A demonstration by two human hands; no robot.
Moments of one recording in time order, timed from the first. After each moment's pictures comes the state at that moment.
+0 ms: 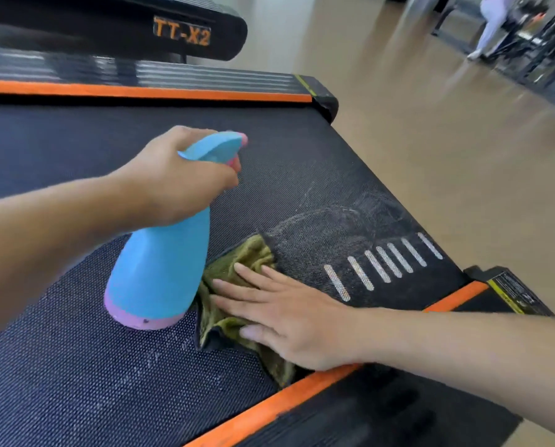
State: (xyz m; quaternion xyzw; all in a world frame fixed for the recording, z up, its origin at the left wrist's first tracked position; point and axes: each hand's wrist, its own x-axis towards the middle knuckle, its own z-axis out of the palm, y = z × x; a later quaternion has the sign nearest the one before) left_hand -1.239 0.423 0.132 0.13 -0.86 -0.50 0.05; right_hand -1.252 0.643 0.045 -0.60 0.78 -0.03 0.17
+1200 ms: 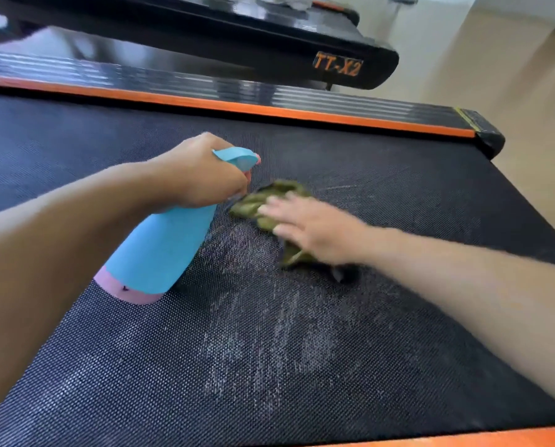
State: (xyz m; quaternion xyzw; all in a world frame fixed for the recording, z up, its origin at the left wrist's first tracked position) left_hand -1.126 0.275 0.134 0.31 -0.88 -0.37 0.04; right_hand -1.297 0.426 0.037 -0.63 0.76 -0.06 0.13
